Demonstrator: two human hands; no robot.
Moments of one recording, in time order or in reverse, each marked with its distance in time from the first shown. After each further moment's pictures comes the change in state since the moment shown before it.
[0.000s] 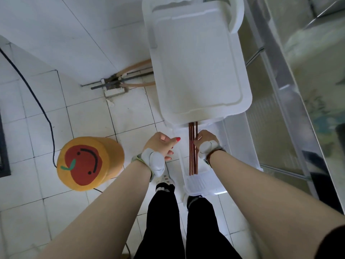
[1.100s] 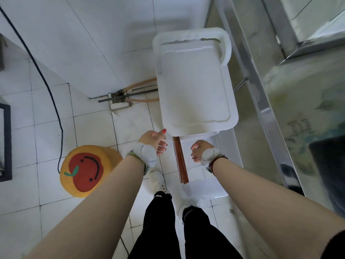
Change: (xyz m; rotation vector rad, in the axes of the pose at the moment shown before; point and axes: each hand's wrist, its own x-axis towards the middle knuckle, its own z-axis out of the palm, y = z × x) left_hand -0.035 0.052 -0.030 -0.142 0.021 -0.085; right_hand -0.038 -0.004 -0.036 0.357 -0.189 -0.045
